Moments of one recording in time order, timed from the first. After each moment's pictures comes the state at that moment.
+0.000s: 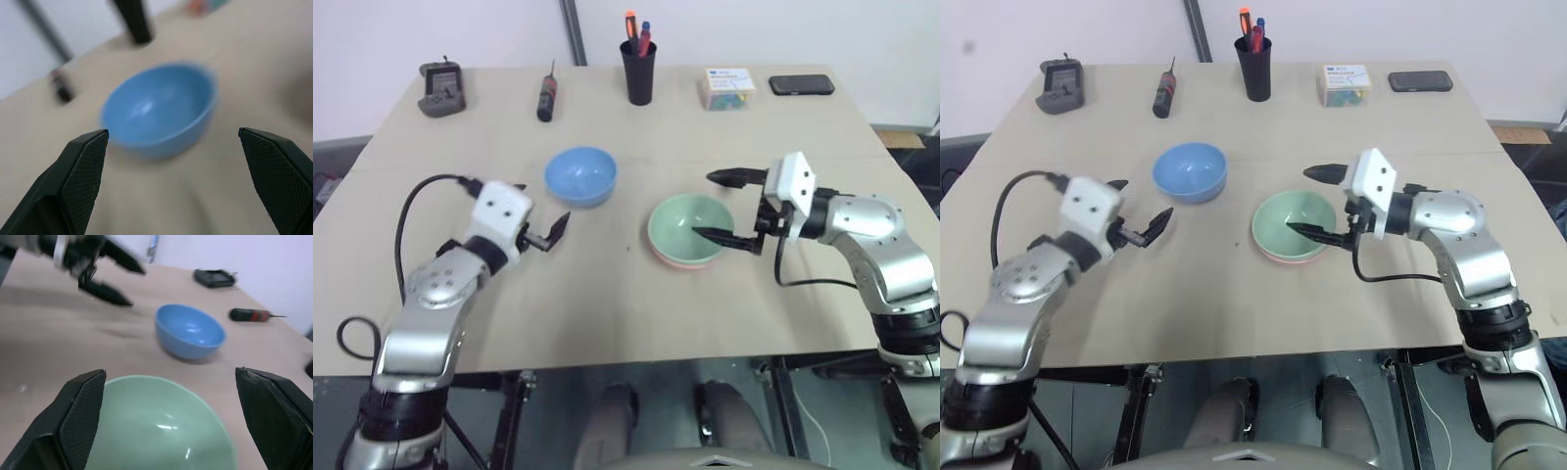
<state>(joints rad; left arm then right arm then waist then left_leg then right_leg) -0.22 0.78 0.06 -0.36 -0.06 0.55 -0.41 -0.53 -0.57 0.06 -0.22 0.38 0.33 0.99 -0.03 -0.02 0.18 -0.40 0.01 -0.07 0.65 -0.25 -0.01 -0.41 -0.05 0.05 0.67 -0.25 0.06</state>
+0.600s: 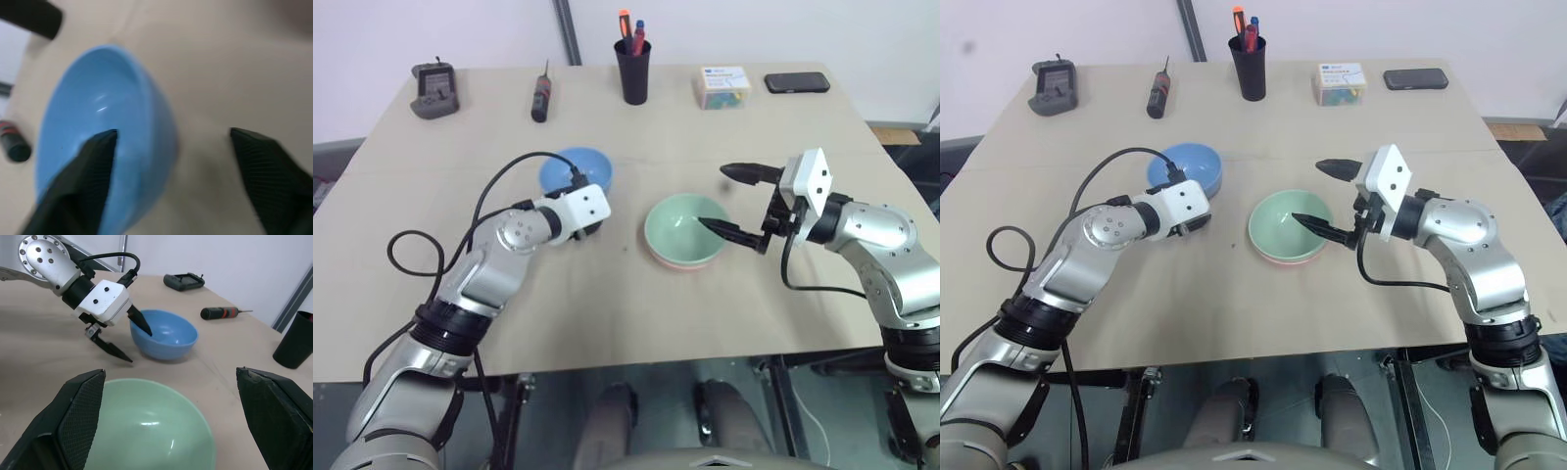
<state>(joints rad) -0.57 0.77 -0.33 -0.03 0.23 0.39 -0.64 -0.48 -0.59 0.03 -0.31 0.40 0.39 0.88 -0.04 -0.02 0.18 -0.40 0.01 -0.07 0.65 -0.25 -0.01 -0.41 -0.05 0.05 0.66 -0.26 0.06</state>
